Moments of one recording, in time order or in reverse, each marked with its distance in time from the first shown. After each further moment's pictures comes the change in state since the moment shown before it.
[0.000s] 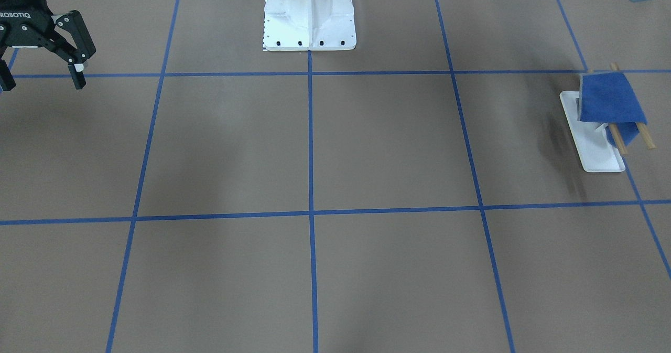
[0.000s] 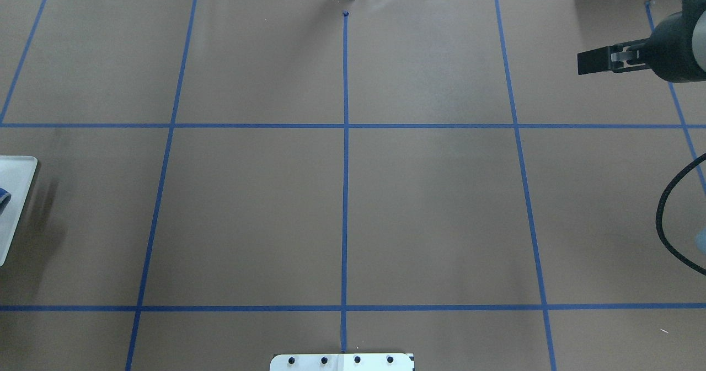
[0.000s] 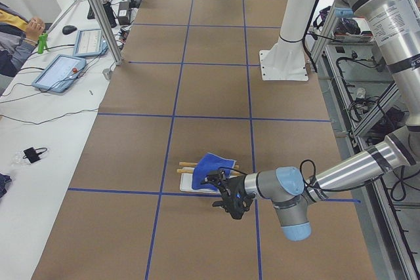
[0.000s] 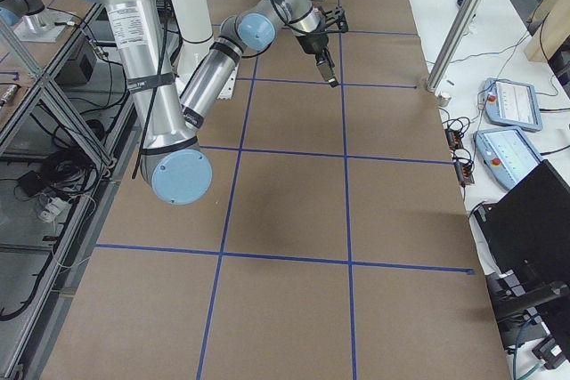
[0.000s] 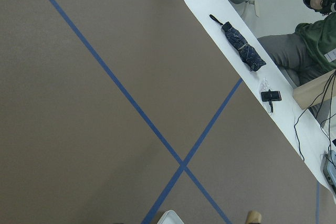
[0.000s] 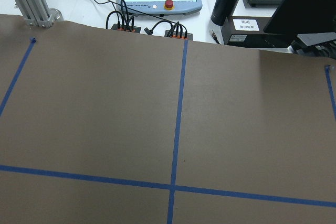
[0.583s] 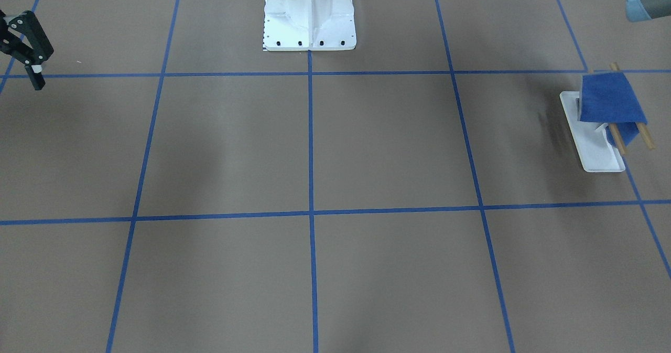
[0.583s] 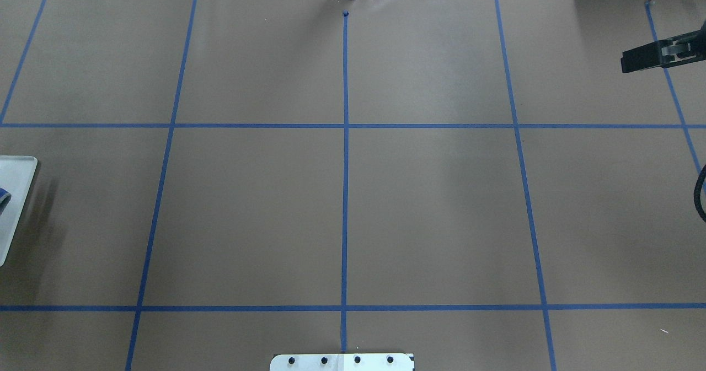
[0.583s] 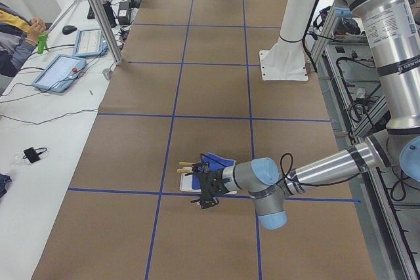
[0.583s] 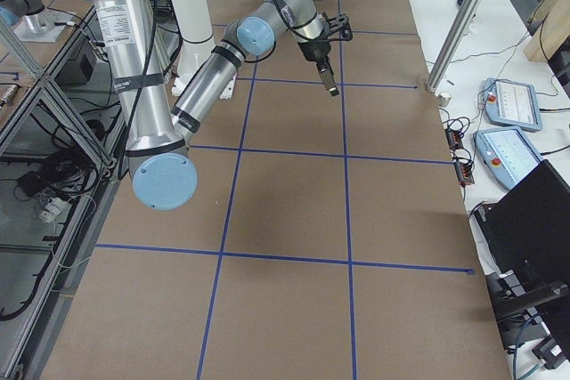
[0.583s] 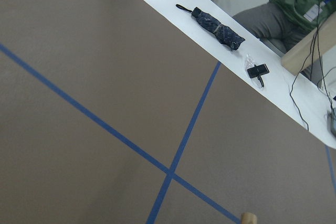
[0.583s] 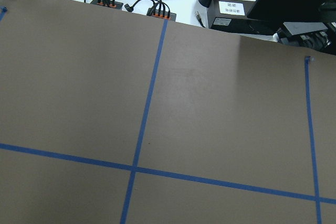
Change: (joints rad) left arm -0.066 -0.136 -0.001 0.196 -0.008 0.599; right arm 0.156 -0.062 -0.048 -0.001 0.147 -0.211
